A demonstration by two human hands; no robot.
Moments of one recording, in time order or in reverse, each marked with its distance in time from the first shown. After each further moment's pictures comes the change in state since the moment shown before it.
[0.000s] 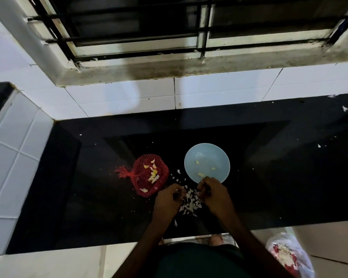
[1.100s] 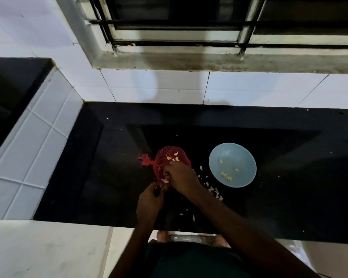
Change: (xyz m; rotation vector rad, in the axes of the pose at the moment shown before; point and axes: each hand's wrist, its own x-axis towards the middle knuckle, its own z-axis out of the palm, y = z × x) left_hand -0.039 -0.073 -0.072 -0.173 0.250 -0.370; right_hand 0.062 -0.104 0.128 -0.610 -0.354 -0.440
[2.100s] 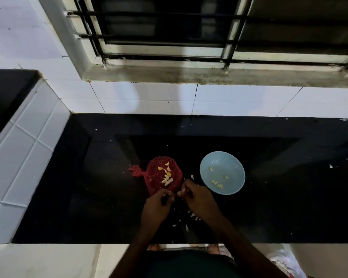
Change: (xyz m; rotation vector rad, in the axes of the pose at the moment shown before) left_hand 0.007 0.023 0.025 0.008 -0.185 0.240; right_hand -0.077 0.051 -0.001 0.377 0.199 0.163
